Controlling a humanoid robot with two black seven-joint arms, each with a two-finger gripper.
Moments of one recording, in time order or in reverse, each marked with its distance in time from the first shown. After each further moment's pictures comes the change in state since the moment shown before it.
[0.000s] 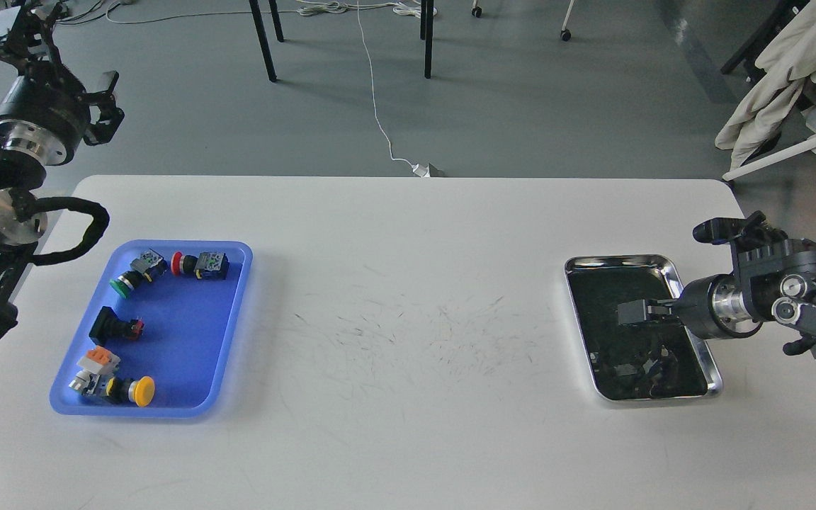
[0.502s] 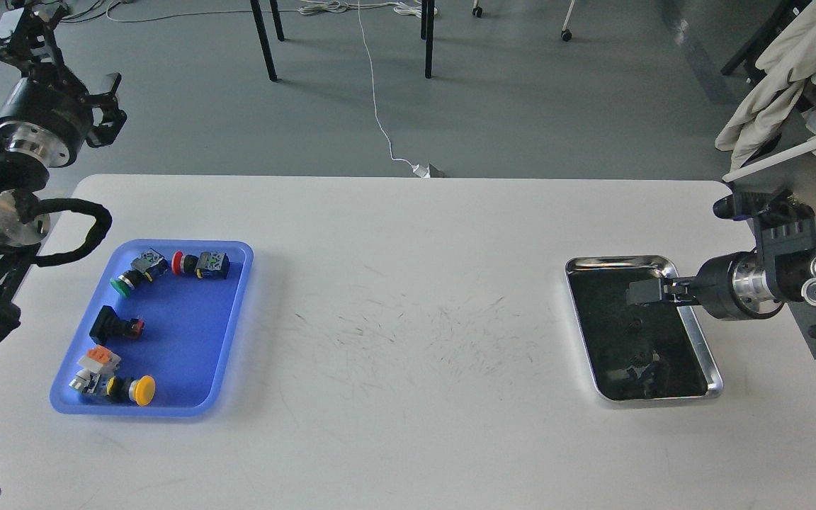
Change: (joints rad) left arm 0.002 -0.009 -0.001 0.000 0.000 -0.001 0.001; right arm 0.055 -0.086 0.000 0.091 0.002 0.010 -0.008
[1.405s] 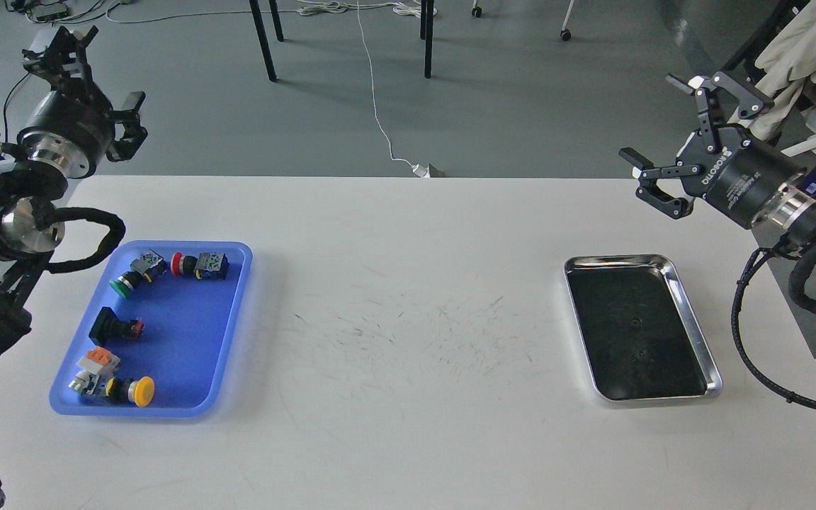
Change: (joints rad) left arm 0.000 -0.016 0.037 0.000 0.012 0.000 0.041; right arm -0.512 0.074 0.998 0.004 0.715 -0.025 0.065
